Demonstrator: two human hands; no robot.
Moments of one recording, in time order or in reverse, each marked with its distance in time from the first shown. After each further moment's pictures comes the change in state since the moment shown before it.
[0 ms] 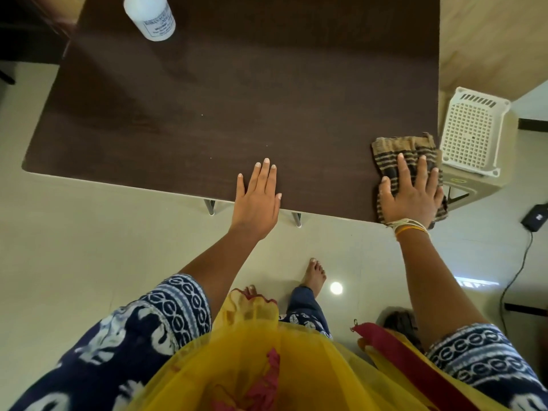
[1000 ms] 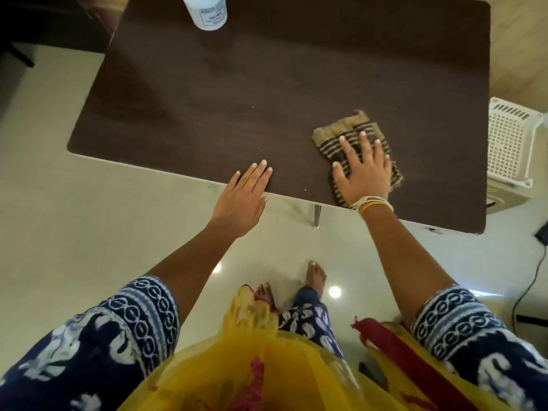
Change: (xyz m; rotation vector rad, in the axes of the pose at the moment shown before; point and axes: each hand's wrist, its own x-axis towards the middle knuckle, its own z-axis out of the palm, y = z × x) left_hand -0.034 -0.142 0.013 -0.025 0.016 0.144; right_hand -0.028 -0.170 0.039 -0.085 -0.019 -0.388
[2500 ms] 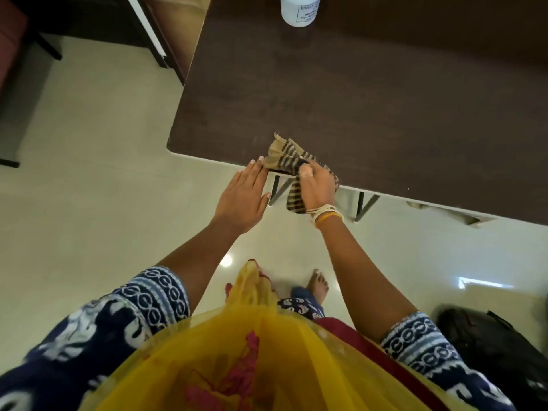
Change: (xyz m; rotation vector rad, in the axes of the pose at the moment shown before) left_hand -0.074 -0.204 0.005 -0.121 -0.008 -0.029; right_hand -0.061 -0.333 0.006 0.952 -0.055 0.249
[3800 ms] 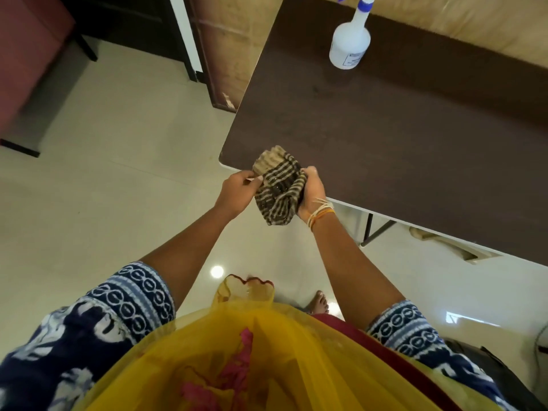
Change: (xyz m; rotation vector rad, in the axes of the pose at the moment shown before) left_hand -0.013 -0.095 -0.049 -1.054 0.121 -0.462; right_hand -0.006 -0.077 0.089 0.831 -0.242 0.566
